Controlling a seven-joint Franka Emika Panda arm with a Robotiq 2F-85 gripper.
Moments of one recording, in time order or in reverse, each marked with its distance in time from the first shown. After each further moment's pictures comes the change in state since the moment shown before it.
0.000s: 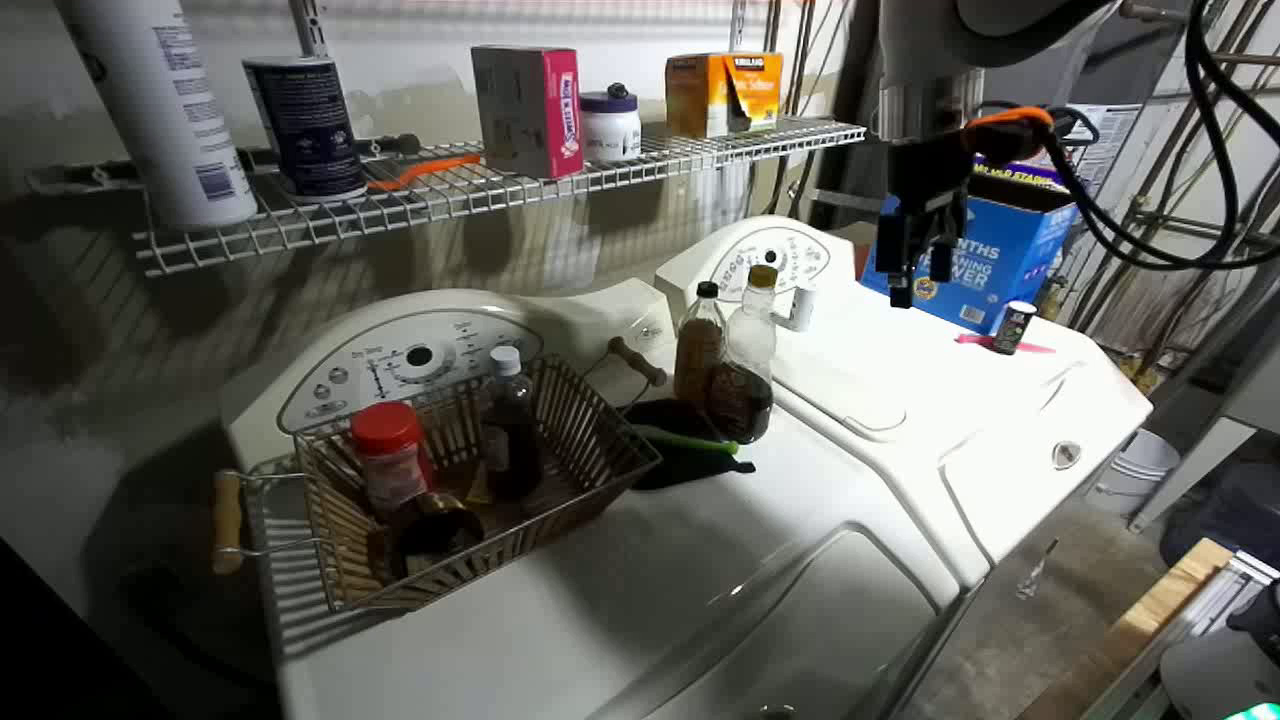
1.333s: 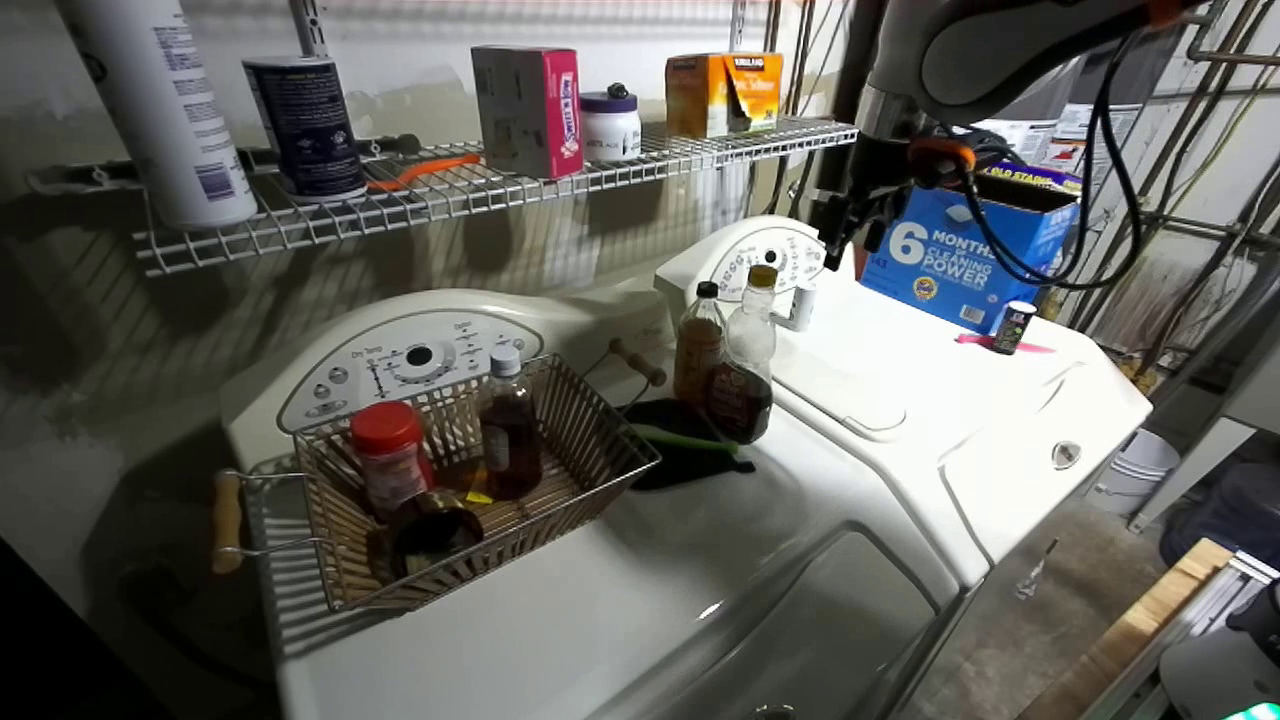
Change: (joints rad) arm -0.051 0.121 -0.080 0.015 -0.114 0.485 0.032
